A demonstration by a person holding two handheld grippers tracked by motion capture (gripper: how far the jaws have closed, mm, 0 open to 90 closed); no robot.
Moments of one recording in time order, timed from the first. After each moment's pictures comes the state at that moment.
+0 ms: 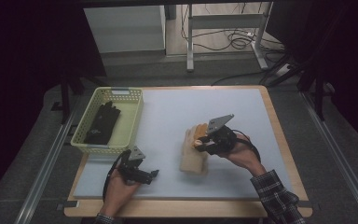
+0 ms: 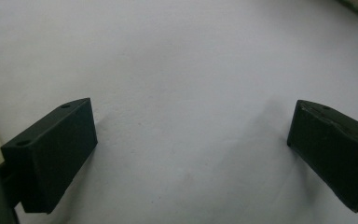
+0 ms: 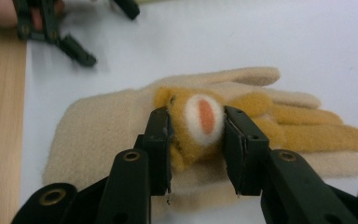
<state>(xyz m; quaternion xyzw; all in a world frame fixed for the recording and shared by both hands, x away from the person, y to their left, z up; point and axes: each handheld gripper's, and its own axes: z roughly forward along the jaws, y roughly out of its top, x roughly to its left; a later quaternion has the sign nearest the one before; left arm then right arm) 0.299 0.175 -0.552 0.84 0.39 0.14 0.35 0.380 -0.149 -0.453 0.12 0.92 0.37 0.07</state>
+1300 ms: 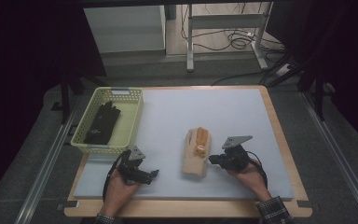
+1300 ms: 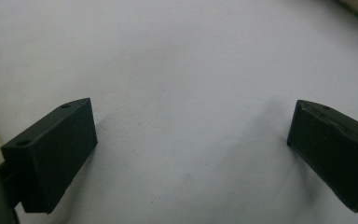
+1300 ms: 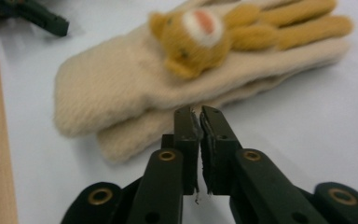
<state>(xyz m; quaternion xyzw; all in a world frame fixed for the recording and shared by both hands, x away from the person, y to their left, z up) 0.299 0.175 -0.552 0.84 0.39 0.14 0.35 0.347 -0.198 -0.514 0.26 0.88 0.40 0.05</state>
